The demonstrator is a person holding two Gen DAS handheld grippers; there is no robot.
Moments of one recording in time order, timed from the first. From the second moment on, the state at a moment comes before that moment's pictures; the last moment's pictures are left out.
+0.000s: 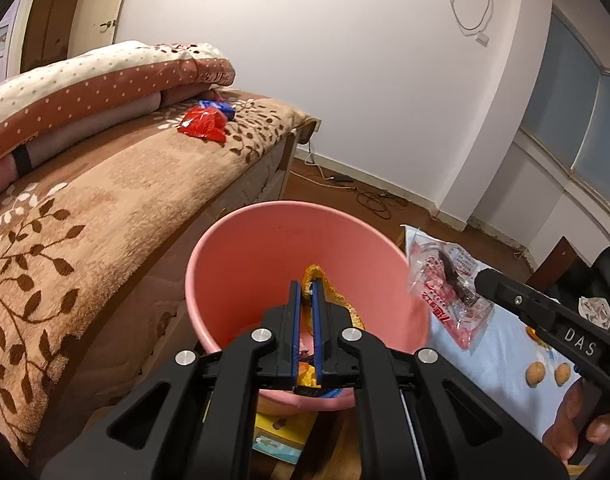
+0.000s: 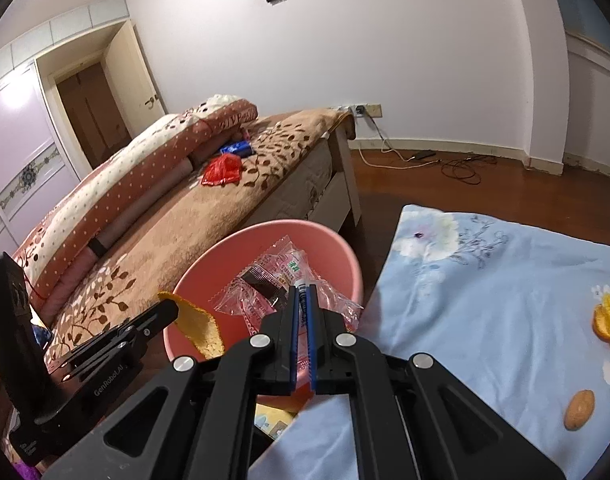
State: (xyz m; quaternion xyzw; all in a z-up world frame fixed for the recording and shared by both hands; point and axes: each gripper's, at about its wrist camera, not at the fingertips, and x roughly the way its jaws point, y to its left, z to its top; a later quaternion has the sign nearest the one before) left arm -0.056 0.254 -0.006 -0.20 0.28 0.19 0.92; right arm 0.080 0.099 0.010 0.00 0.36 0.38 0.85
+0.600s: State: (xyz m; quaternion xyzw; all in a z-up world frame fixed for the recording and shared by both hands) left arm -0.050 0.270 -0.028 -0.21 0.30 0.20 0.91; right arm 0.086 0.127 -0.016 -0.03 0.39 0.38 0.84
